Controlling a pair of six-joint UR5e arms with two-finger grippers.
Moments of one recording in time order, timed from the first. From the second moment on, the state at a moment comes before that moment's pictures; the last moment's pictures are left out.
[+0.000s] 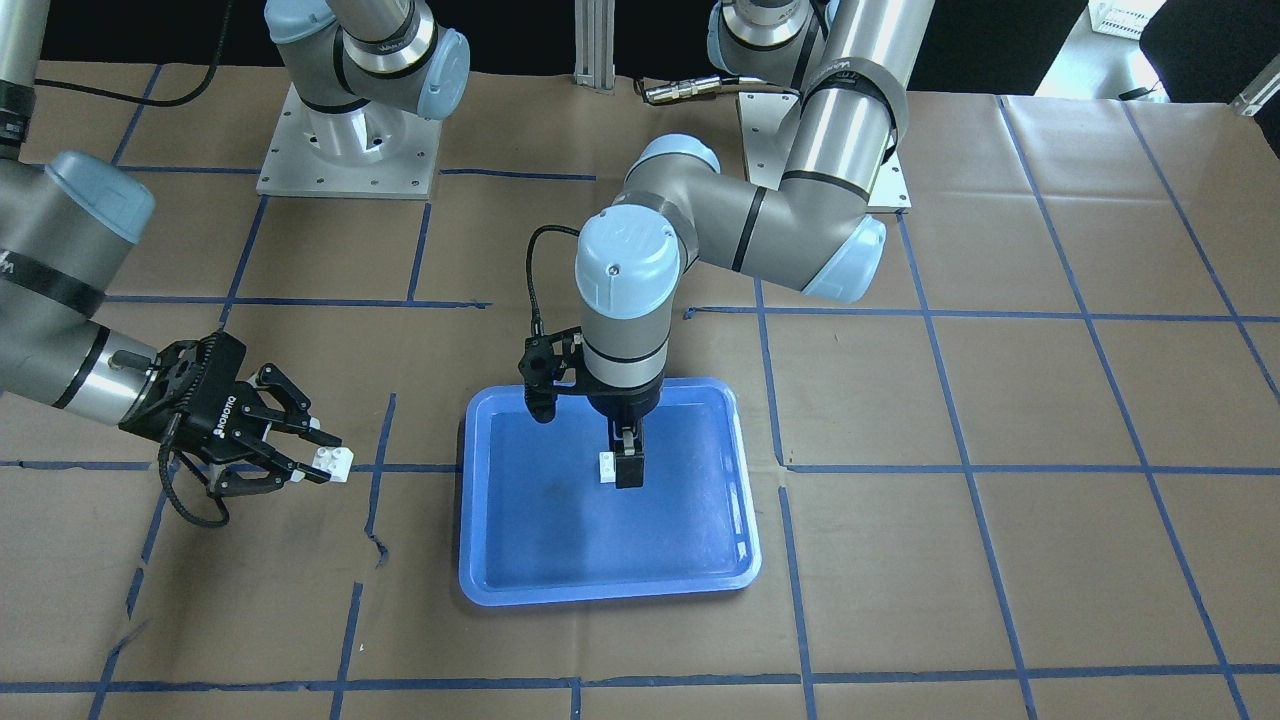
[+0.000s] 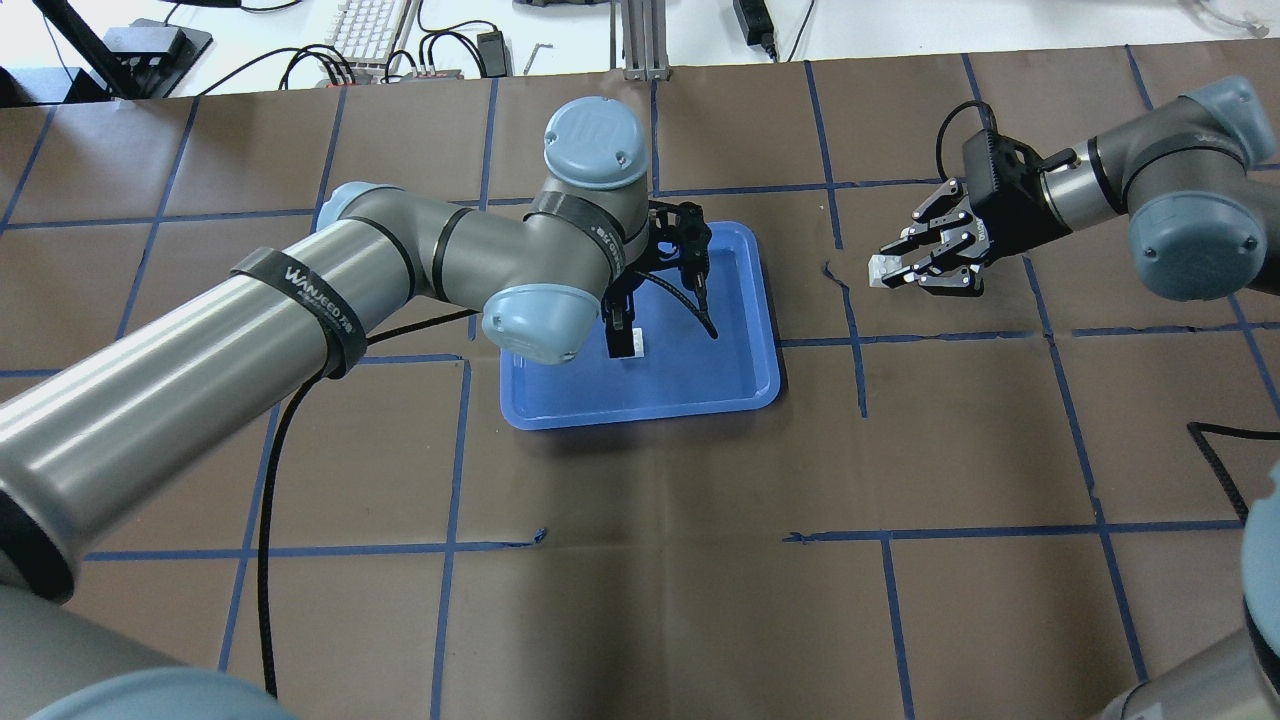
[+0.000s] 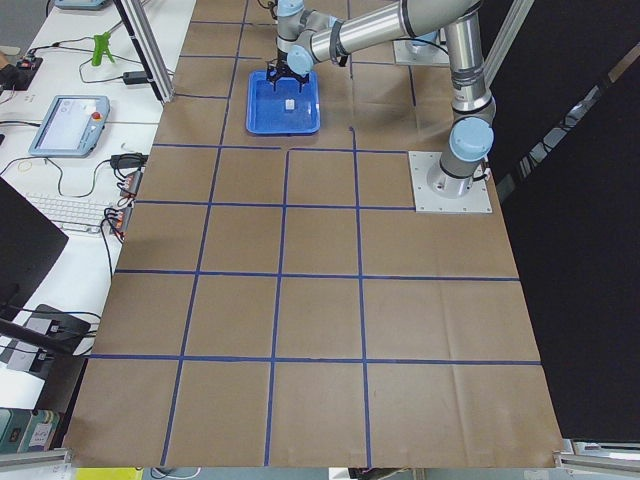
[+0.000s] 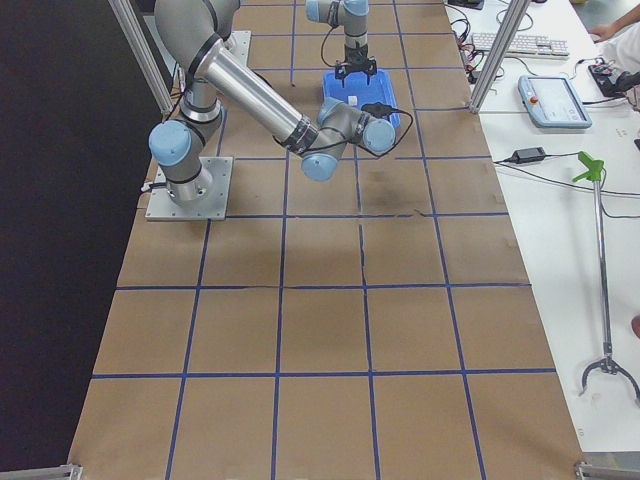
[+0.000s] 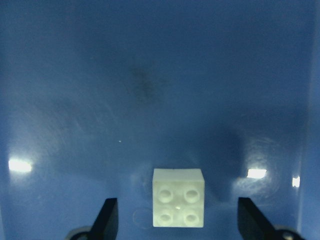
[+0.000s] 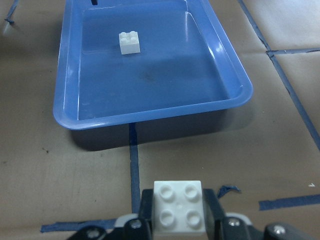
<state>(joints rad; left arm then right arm) -1.92 -1.98 -1.66 -1.01 1.62 1.15 1.22 -1.22 1.85 -1.97 -0.85 -1.93</state>
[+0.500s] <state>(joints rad) -1.89 -1.73 -1.62 -1.39 1.62 1.11 1.35 -1.22 1.88 -2.09 -0.83 -1.76</state>
